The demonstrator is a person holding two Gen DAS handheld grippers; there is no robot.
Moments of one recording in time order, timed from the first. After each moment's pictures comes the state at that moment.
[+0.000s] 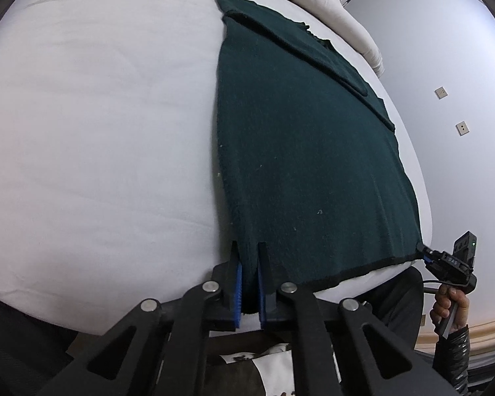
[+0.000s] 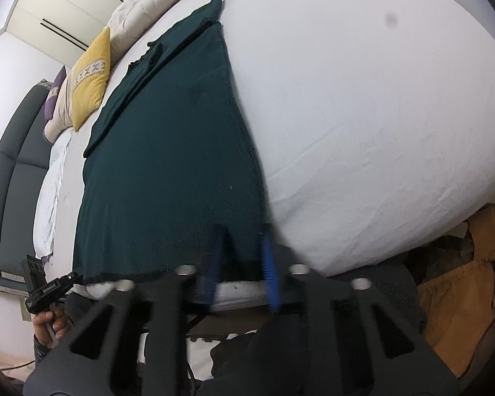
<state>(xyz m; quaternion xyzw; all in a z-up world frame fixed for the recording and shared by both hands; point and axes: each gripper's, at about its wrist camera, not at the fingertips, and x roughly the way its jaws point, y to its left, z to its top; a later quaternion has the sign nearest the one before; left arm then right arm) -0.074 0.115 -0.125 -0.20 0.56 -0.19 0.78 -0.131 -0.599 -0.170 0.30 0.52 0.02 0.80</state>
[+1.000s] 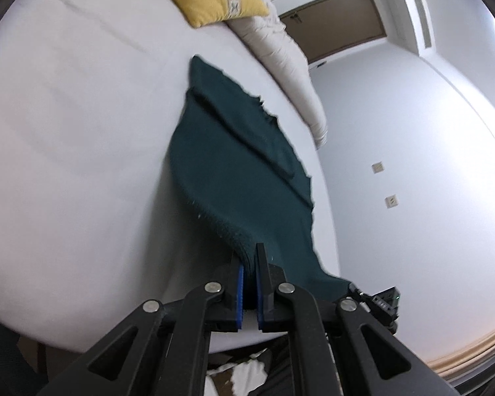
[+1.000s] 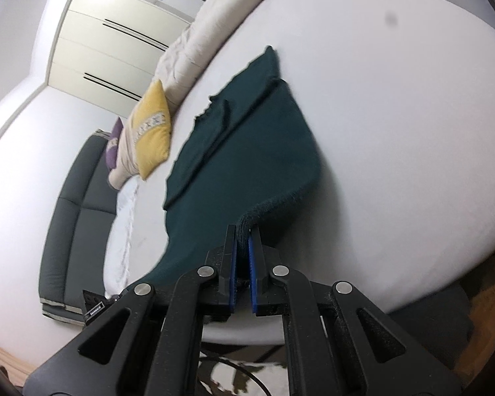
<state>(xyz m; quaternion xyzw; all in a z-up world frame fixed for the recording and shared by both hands) -0.042 0.158 -0.053 -0.39 0.45 -0.25 0.76 -0.101 -0.612 -0.097 0.42 0.40 0.10 0.81</state>
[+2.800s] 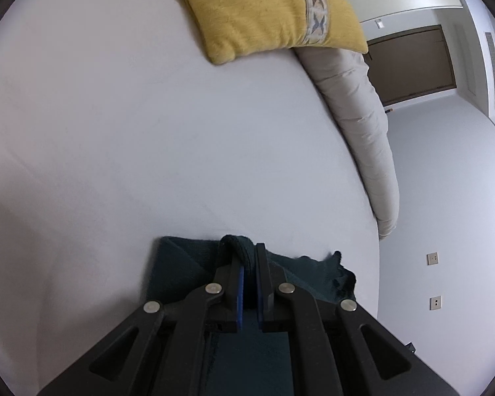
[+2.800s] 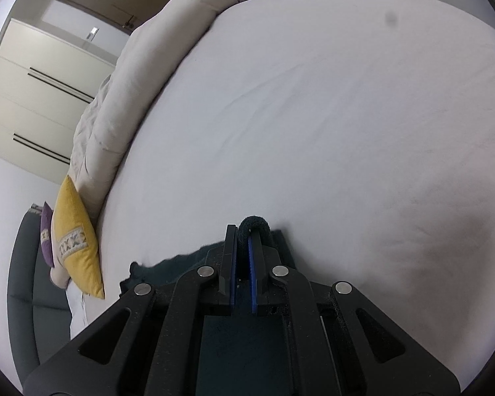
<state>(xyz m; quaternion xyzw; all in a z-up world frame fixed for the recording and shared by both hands) 0.363 0.119 -0.145 -0.42 0.47 -0.11 0.77 0.351 -0.677 -0.169 0.44 0.39 -0.08 0.81</state>
